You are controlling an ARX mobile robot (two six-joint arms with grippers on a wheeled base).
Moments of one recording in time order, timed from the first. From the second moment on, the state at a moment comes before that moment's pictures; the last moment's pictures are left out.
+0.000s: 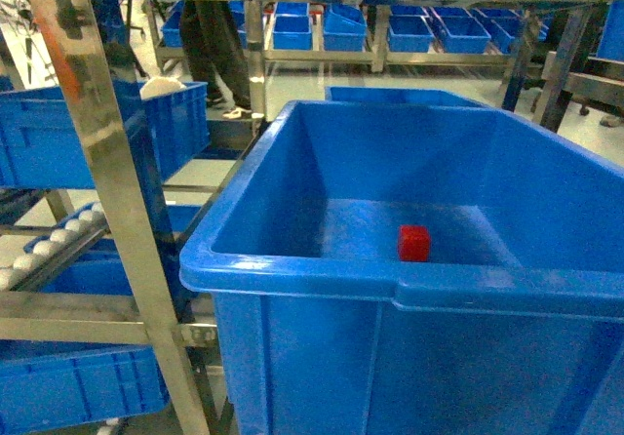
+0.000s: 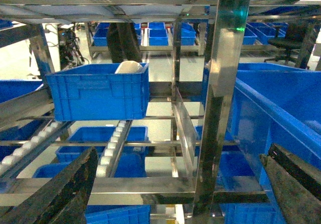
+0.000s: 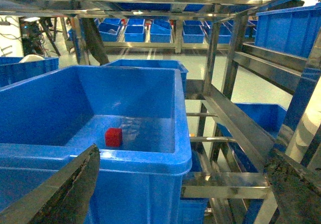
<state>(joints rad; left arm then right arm) 0.00 0.01 0.01 0.00 0.00 0.00 0.00 0.00 0.01 0.00 0.00 0.01</state>
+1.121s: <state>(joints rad) 0.00 0.01 0.01 0.00 0.00 0.00 0.00 0.00 0.01 0.00 0.00 0.01</state>
